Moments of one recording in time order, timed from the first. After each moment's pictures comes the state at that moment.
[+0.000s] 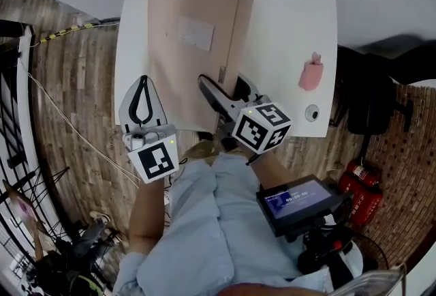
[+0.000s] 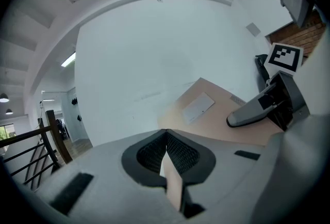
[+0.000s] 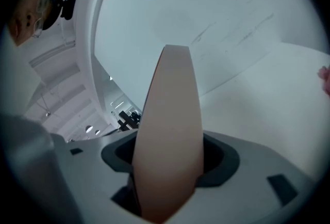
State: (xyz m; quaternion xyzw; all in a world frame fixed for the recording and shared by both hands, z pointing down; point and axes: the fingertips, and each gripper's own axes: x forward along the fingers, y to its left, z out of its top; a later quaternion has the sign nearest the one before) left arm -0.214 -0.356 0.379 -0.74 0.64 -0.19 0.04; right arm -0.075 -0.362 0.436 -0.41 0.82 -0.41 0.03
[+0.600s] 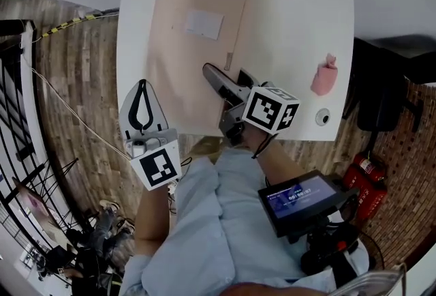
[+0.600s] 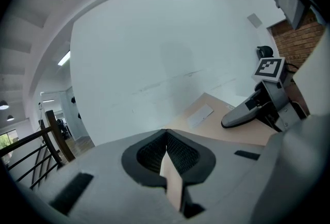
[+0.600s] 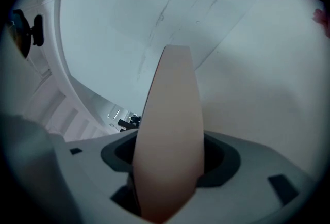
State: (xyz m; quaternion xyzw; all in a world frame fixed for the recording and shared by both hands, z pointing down) left arm -0.229 -0.385 0.400 -0.73 0.64 -0.23 0.02; right arm -0.087 -0.407 0.490 -0.38 0.74 -0.55 0.04
